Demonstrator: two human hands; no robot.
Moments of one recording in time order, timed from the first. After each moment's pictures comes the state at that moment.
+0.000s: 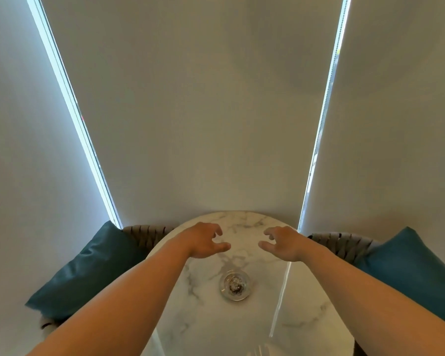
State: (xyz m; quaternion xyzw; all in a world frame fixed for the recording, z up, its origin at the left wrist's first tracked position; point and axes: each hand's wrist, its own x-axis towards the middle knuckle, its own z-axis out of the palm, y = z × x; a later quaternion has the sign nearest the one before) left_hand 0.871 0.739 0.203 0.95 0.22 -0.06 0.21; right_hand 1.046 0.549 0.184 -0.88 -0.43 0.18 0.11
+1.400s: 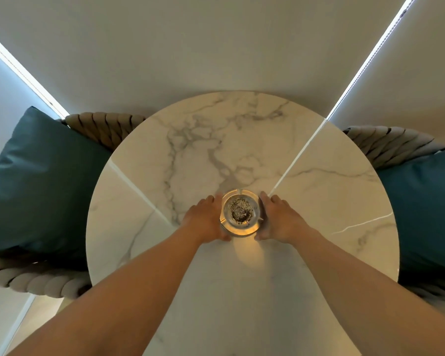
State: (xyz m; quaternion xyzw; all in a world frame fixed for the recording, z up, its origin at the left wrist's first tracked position) left_hand 0.954 0.800 -0.110 0.92 0.25 -0.17 0.24; right_hand 1.092 0.638 -0.105 -0.87 -0.39 0.29 0.04
